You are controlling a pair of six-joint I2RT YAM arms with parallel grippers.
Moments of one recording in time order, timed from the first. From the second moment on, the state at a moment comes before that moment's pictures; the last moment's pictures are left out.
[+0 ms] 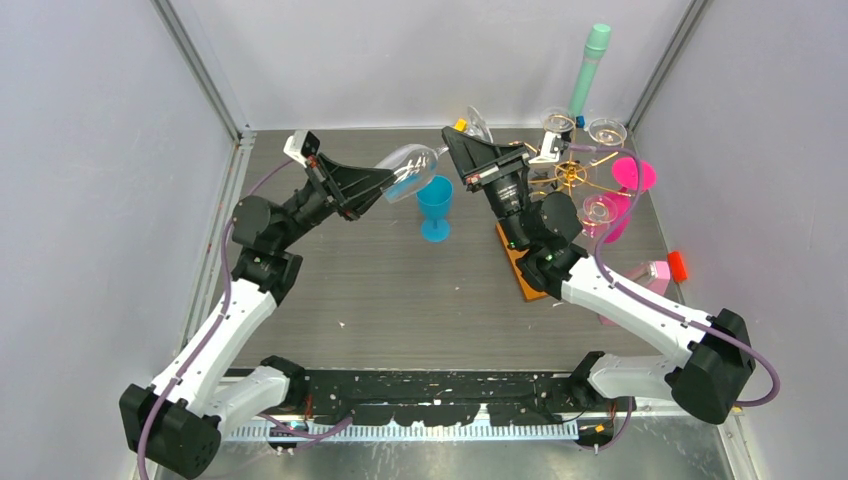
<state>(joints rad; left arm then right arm) -0.38 0.98 0.88 0.57 0.63 -1.77 0.80 1.21 0.96 0.77 0.29 1.16</state>
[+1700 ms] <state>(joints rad) -0.34 1.53 1.61 -1.02 0.12 -0.33 0.80 1.15 1.26 -0.11 0.20 0.65</state>
